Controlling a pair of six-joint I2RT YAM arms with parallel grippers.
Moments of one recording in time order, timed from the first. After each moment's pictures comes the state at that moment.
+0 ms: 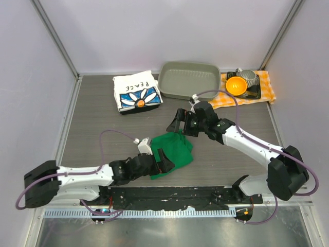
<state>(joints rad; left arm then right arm) -1.19 1.14 0.36 0.18 -0.27 -1.17 0.63 1.34 0.93 -0.22 -0.22 0.74</state>
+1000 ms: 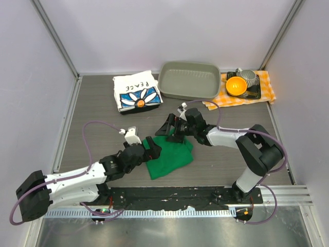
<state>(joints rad) -1.04 0.94 0.40 -0.05 -0.49 -0.97 0.64 1.64 0.78 0.31 -0.48 0.99</state>
